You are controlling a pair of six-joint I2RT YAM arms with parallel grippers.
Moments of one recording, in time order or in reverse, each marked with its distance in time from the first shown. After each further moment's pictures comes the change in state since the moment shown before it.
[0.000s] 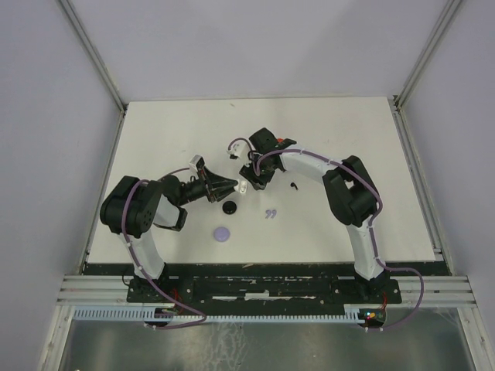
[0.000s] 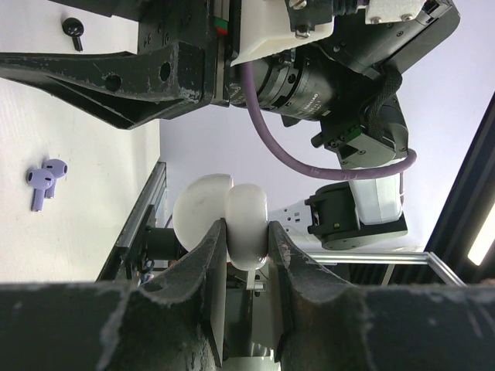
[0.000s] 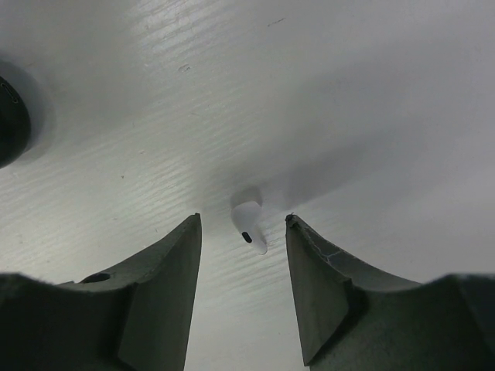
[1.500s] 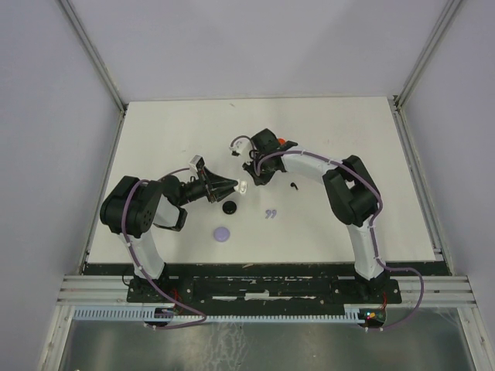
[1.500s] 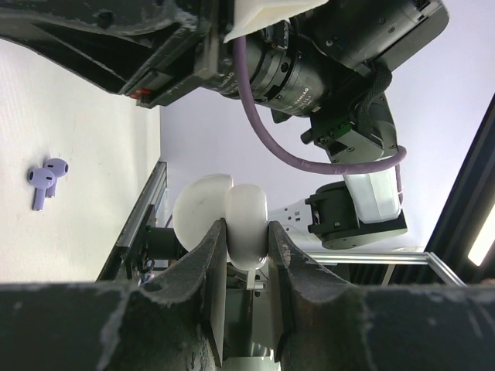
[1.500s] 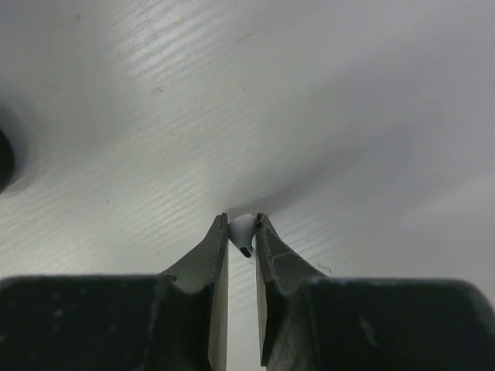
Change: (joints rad) left arm 0.001 0.000 -0.002 0.000 0.000 0.001; right arm -0.007 0.022 -0.003 0.060 0.022 0.053
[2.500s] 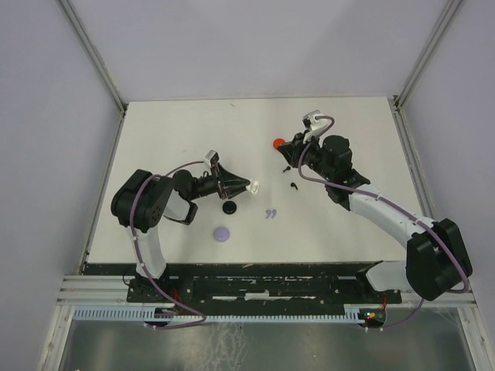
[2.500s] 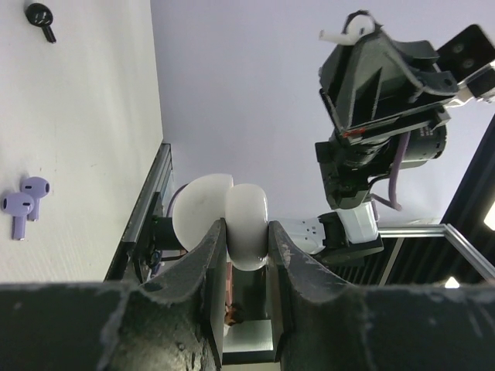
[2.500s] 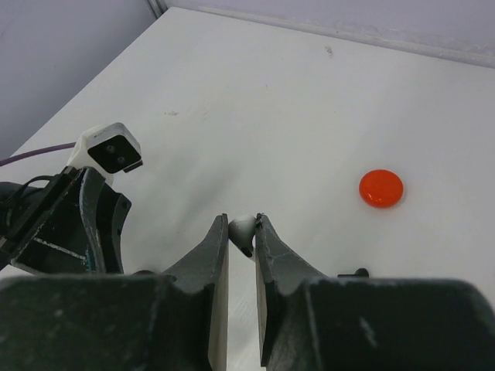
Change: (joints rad) left arm -0.101 0.082 0.111 0.000 0.003 0.027; right arm -0.161 -0.808 -0.738 0.856 0.016 0.586
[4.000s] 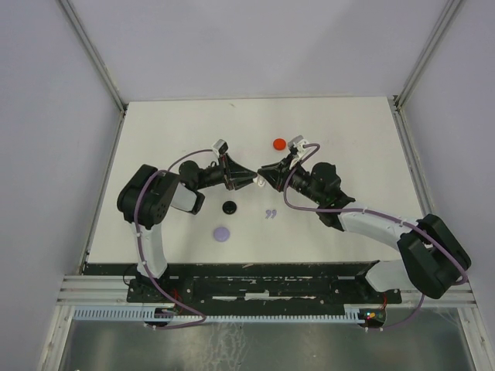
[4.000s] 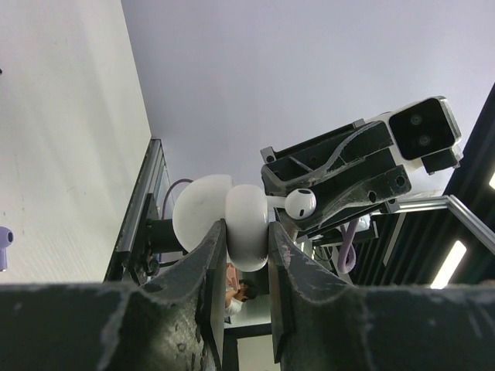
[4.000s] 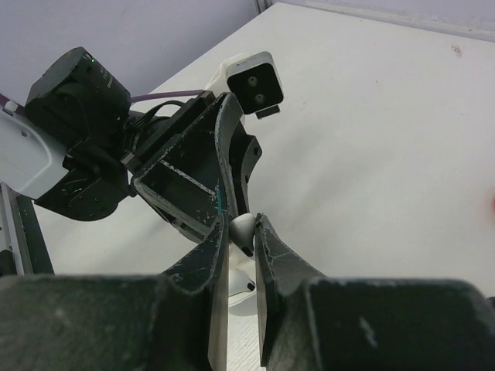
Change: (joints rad) left arm -0.042 0.059 0.168 0.000 0.027 -0.018; right arm 0.169 0.000 -0.249 0.365 -0.060 0.068
